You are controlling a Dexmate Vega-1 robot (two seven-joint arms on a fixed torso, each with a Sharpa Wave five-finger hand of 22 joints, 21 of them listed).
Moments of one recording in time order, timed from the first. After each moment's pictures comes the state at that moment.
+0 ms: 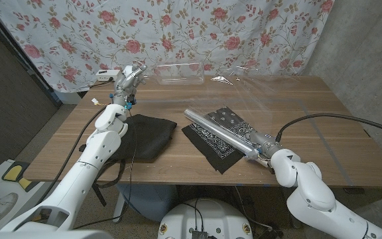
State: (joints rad) left arm 0.92 0.44 0.13 -1.58 -0.83 -0.17 0.13; left_hand 1.34 -0.13 0.29 -0.16 0.29 0.52 -0.08 1.14 0.88 0.39 -0.15 1.20 0.82 0.72 -0.10 0.96 0.64 0.86 -0.22 1.48 0.48; right arm -1.30 -0.79 -0.53 -2.35 -0.90 -0.85 0.39; right_hand 1.34 -0.06 0.28 -0.16 0.50 0.36 -0.11 0.46 0.53 0.39 -0.10 1.05 1.02 0.84 -0.04 0.61 1.10 0.75 -0.08 0.84 0.35
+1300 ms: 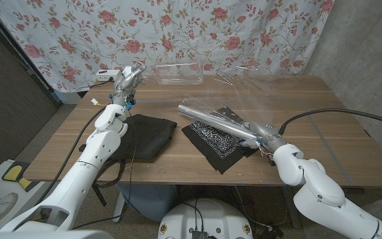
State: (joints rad) left arm 0.91 0.44 0.13 -1.57 -0.83 -0.17 0.14; left_hand 1.34 -0.13 0.29 -0.16 0.29 0.52 -0.08 1.16 0.86 0.39 -0.16 1.21 0.81 0.72 -0.10 0.96 0.63 0.86 -0.21 1.48 0.48; right arm -1.34 -0.80 -0.44 -2.37 -0.76 -0.72 0.14; right_hand 1.19 0.08 0.05 0.04 0.27 0.54 -0.11 0.61 0.66 0.58 -0.10 1.22 1.23 0.99 -0.16 1.07 1.23 0.74 -0.07 1.26 0.35
